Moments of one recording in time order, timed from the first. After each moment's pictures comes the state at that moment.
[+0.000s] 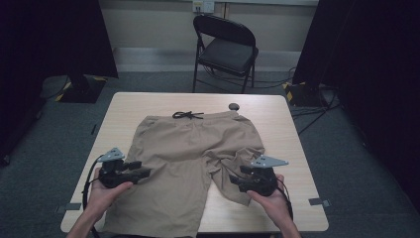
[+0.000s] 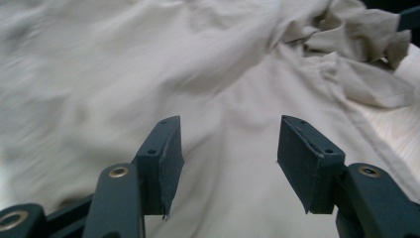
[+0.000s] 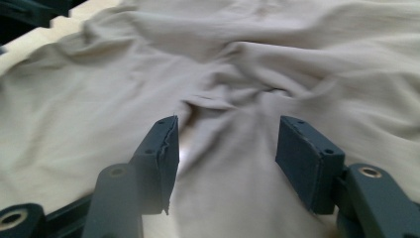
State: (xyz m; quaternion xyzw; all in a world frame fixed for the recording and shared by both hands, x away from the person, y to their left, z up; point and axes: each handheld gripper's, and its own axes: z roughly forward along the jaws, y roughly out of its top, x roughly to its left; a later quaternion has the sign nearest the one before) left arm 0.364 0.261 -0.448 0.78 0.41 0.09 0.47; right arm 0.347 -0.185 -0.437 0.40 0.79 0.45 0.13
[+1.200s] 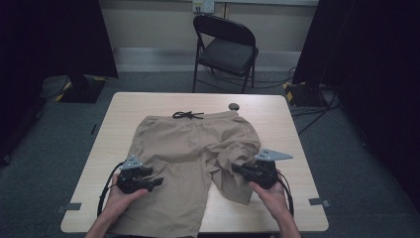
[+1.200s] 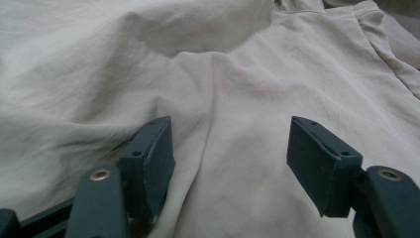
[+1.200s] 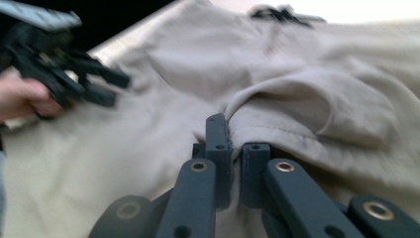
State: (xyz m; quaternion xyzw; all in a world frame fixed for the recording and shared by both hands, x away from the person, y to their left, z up) left arm 0.367 0.245 -0.501 0.79 0.41 0.09 0.44; right arm 0.365 -0.174 -0.423 0.37 0.77 0.51 0.09
